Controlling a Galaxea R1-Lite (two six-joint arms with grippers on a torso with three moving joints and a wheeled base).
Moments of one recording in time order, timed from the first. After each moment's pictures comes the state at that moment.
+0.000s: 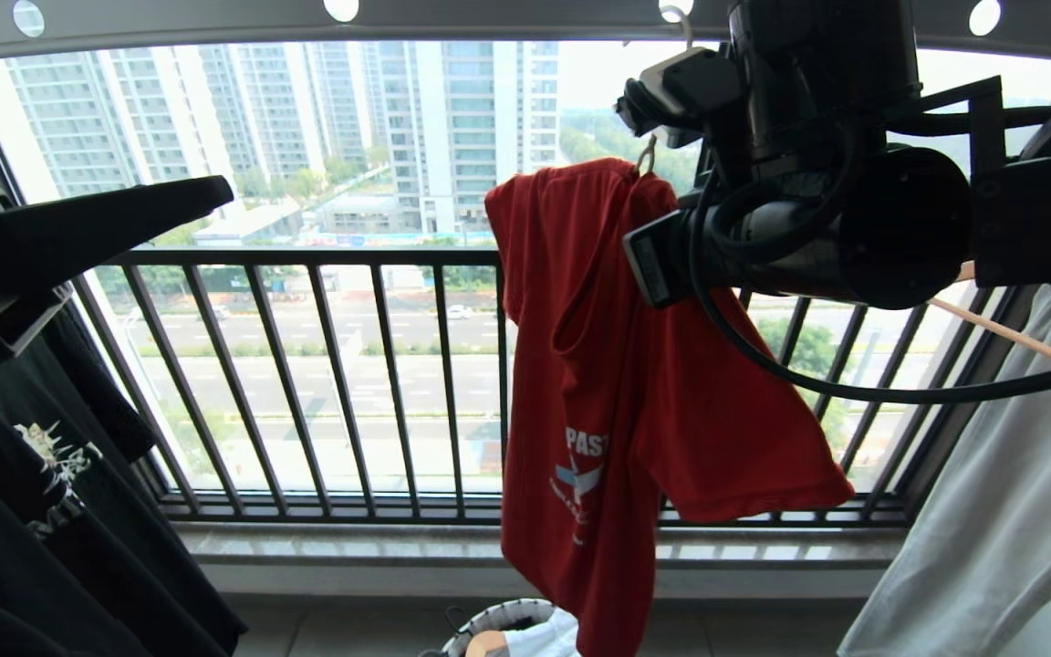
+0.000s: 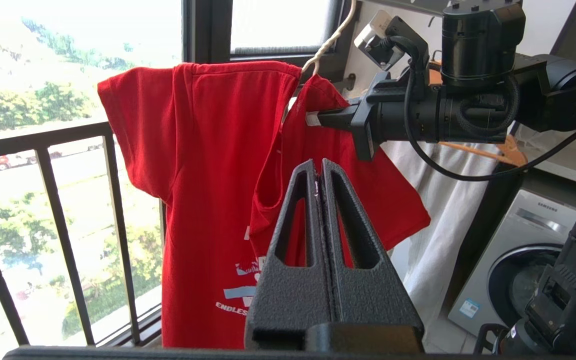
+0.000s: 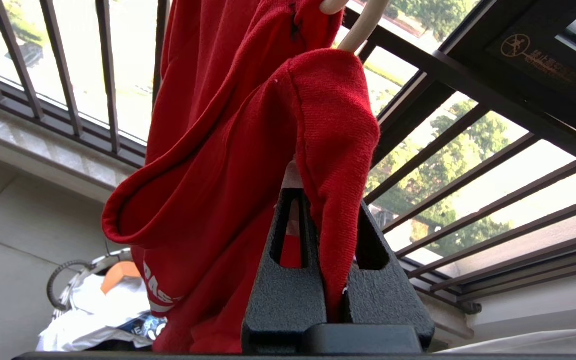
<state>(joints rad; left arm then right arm) -0.19 1.10 -0.79 -0.62 -0.69 -0.33 0.74 1.79 -1.72 0.27 -0.60 -0.14</state>
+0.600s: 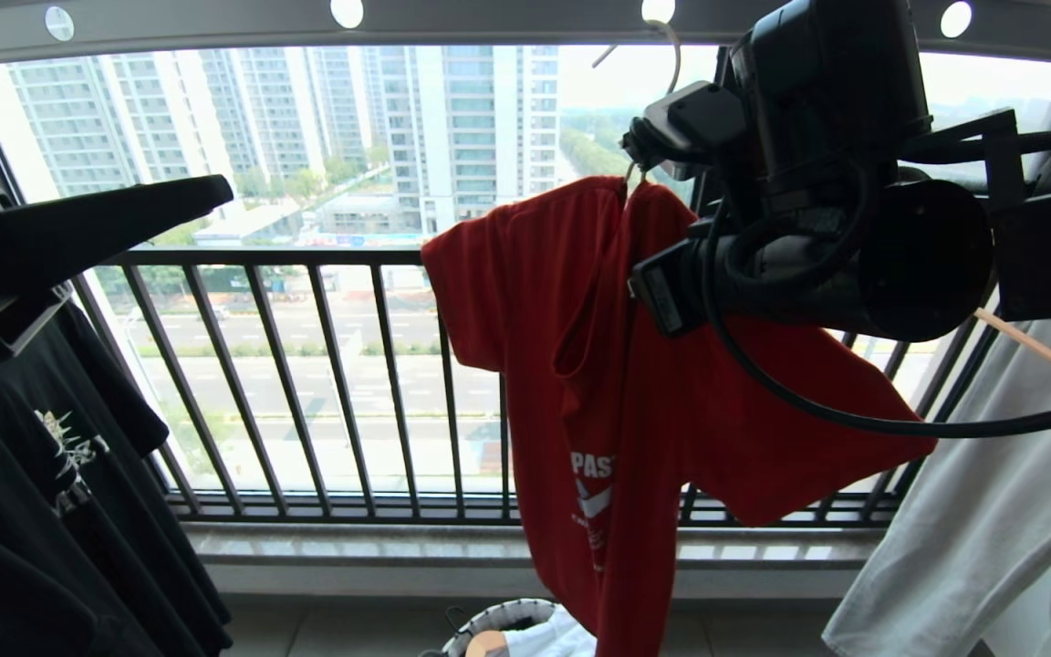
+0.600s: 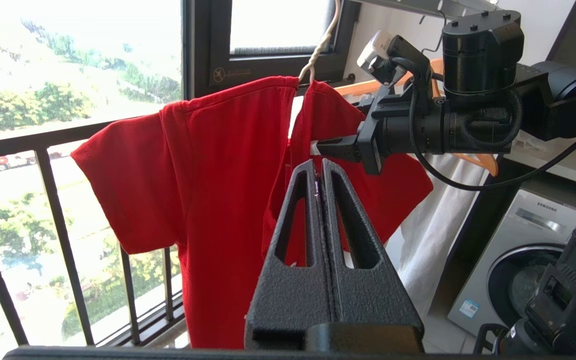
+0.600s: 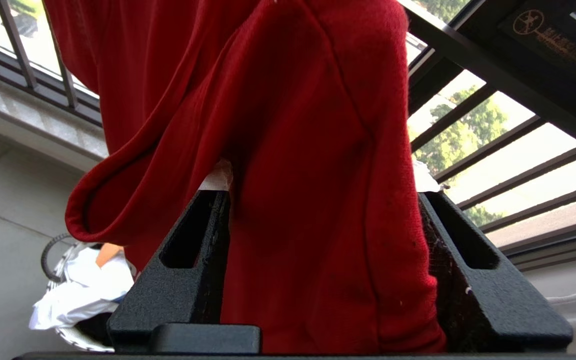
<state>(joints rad) -0.19 1.10 -0.79 -0.62 -0.70 -0.33 0.75 1.75 -1.63 0.28 -0.60 -0.13</state>
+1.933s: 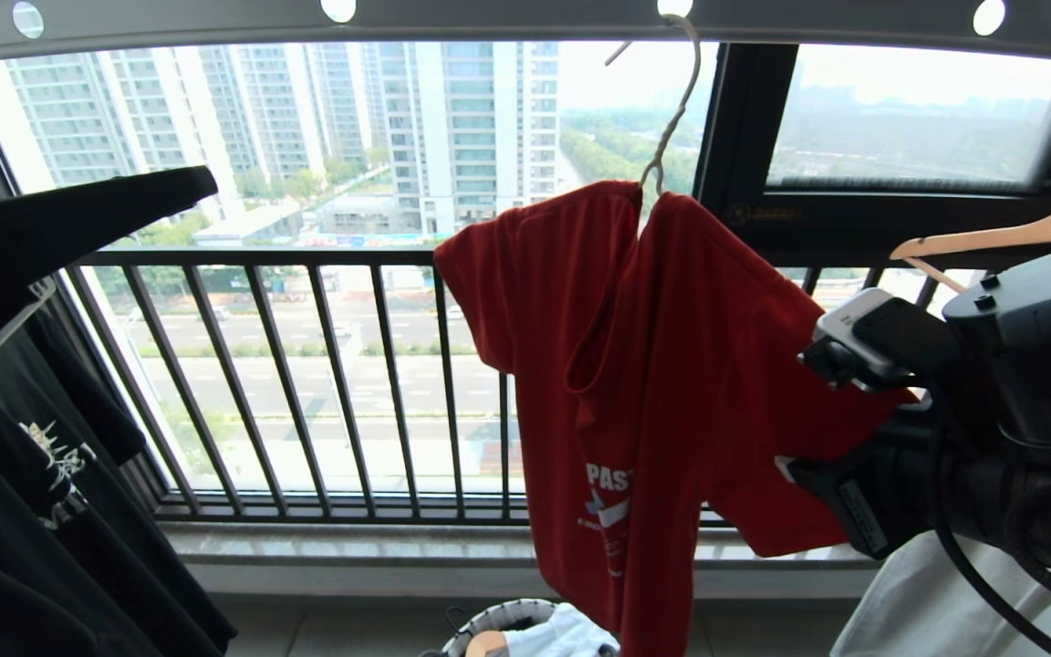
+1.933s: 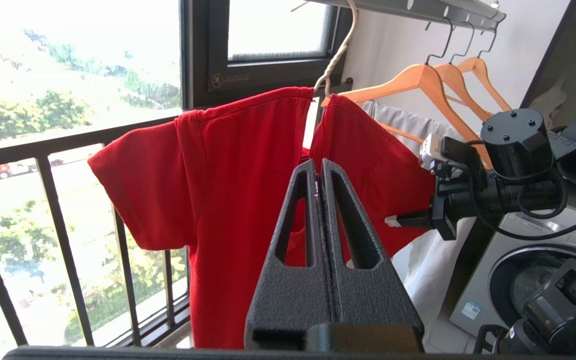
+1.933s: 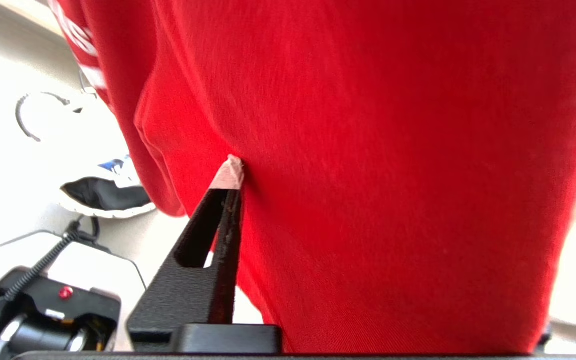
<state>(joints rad) -0.19 1.08 -0.79 -0.62 -0.70 -0.33 0.71 1.39 -1.01 0.31 -0.54 -0.04</state>
